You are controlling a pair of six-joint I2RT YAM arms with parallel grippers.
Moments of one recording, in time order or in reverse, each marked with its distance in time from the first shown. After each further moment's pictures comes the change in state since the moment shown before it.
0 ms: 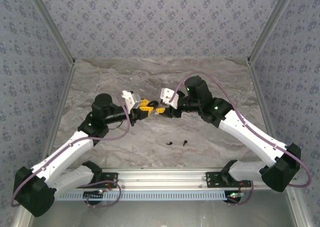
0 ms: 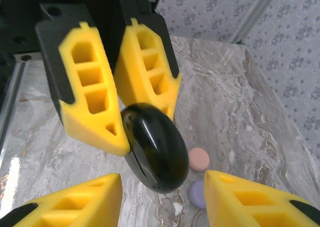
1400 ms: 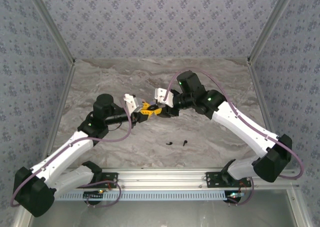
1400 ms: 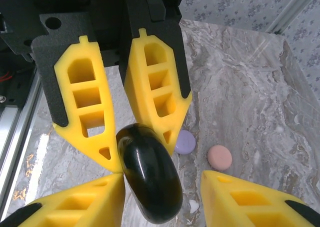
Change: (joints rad) left arm -0.002 0.000 0.002 -0.078 0.021 0.103; right arm 0.001 0.127 0.138 -0.167 -0.068 -0.083
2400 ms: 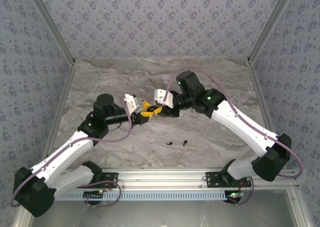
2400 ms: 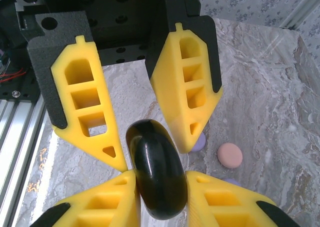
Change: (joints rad) left arm 0.000 0.000 0.001 -0.007 -0.005 0.005; right arm 0.001 0.008 0.022 -0.053 -0.021 -0.015
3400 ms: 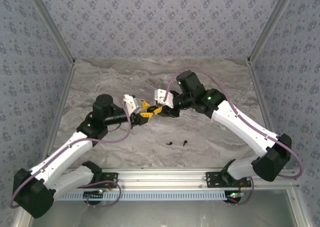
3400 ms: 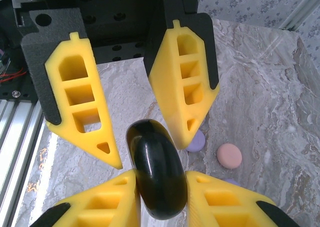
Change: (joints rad) left arm 0.000 -0.011 0.000 -0.018 -0.003 0.002; right arm 0.000 -0.003 0.000 0.000 -0.001 -0.003
